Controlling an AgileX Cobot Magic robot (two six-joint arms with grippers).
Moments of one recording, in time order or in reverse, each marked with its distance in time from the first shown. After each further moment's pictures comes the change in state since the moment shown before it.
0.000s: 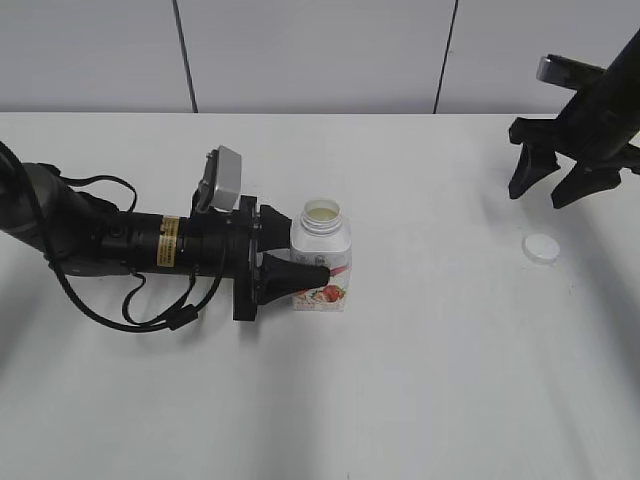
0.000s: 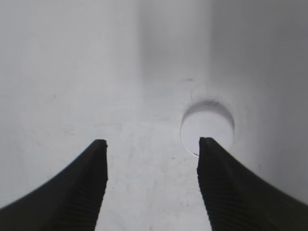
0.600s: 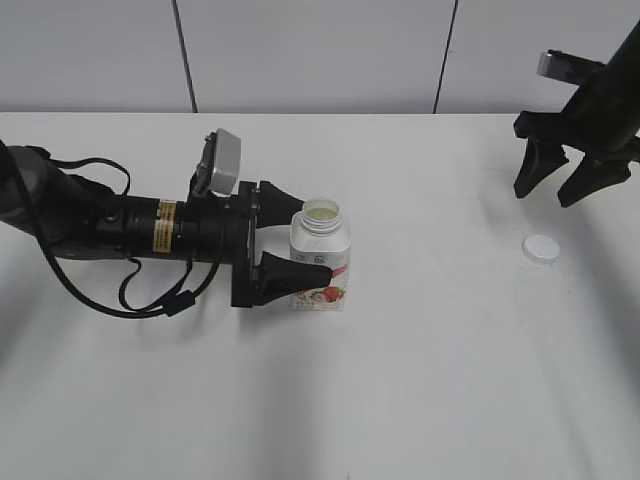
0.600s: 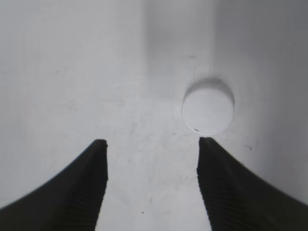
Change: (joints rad) left arm 0.000 -0.036 0.000 0.016 0.015 -0.038; right arm 0.000 0.000 -0.047 -0.012 0.118 0.001
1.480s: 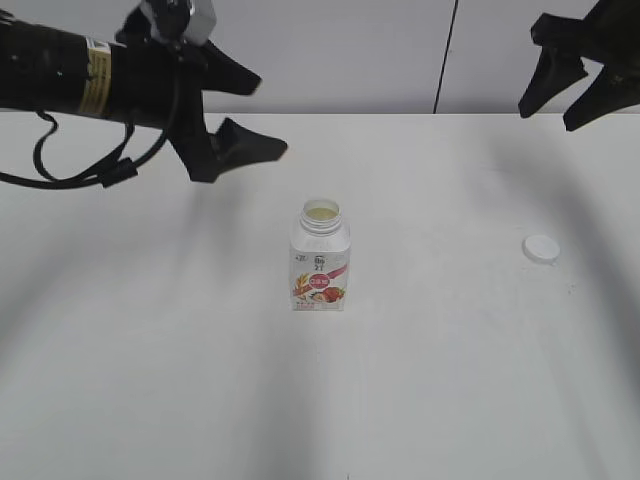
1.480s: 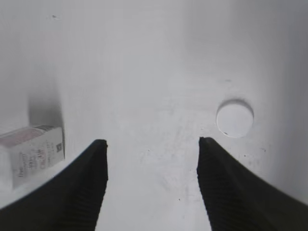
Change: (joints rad) left arm 0.000 -0.485 0.001 0.268 0.435 -0.338; right arm 0.000 -0.077 -0.182 0.060 0.156 0.002
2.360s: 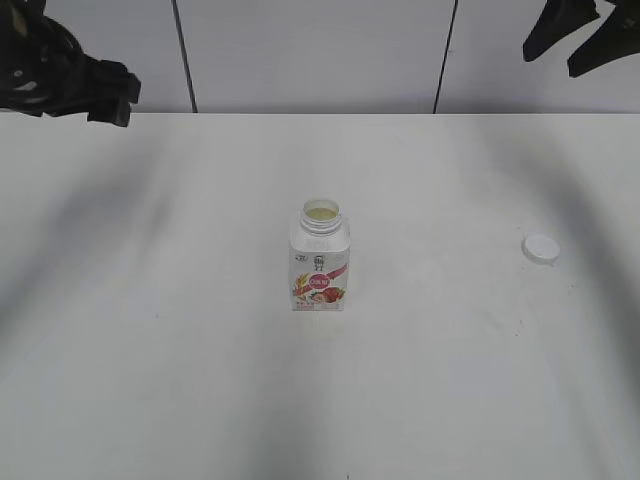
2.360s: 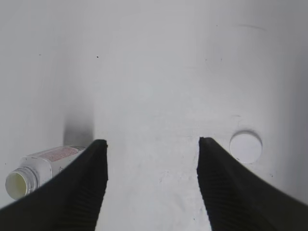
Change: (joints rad) left arm -0.003 -0.163 -0.046 -1.097 1.302 0.367; right arm 0.001 -0.048 -0.113 0.050 0.002 0.000
